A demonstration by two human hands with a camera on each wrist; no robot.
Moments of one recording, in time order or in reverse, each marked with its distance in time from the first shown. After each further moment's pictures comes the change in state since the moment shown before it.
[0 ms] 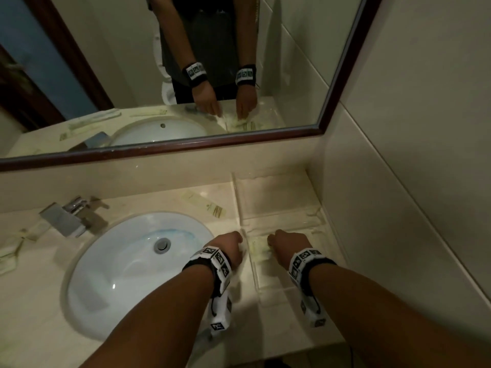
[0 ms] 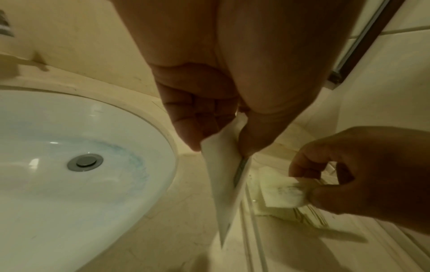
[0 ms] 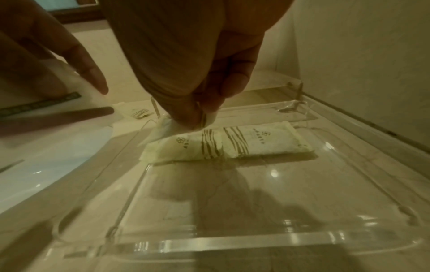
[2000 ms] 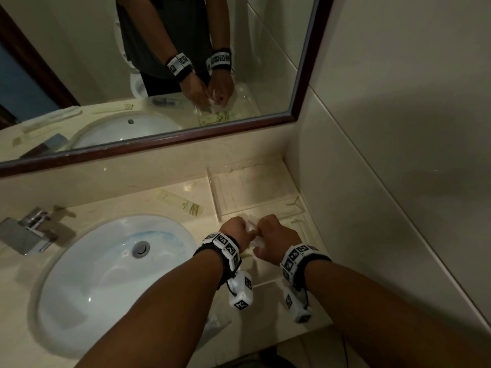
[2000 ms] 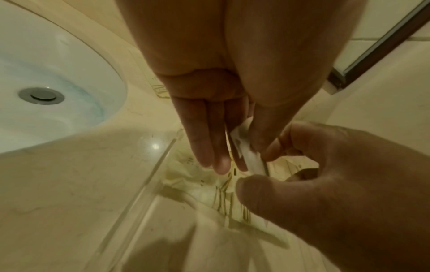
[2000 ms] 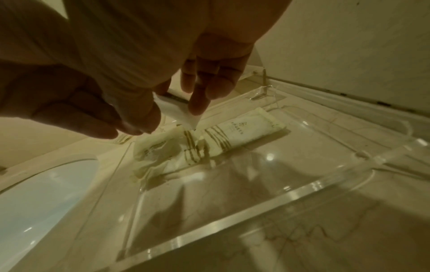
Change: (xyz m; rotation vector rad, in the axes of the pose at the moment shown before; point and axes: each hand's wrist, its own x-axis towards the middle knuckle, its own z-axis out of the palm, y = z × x) left_hand 0.039 0.075 0.015 -0.327 -0.029 -0.005; right_hand -0.011 0.021 0.012 0.469 0.113 0.157
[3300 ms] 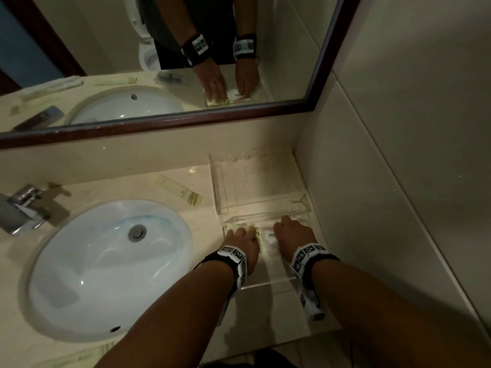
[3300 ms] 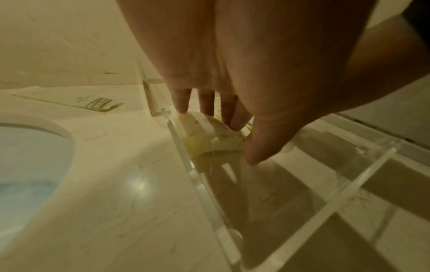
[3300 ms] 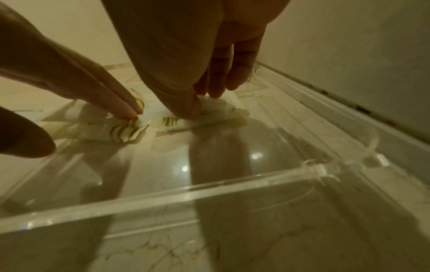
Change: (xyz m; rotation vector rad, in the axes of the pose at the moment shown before) left_hand 0.005 -0.017 0.053 0.873 -0.111 0.338; right_hand 0.026 0.051 0.012 -0.379 -0.108 -0.027
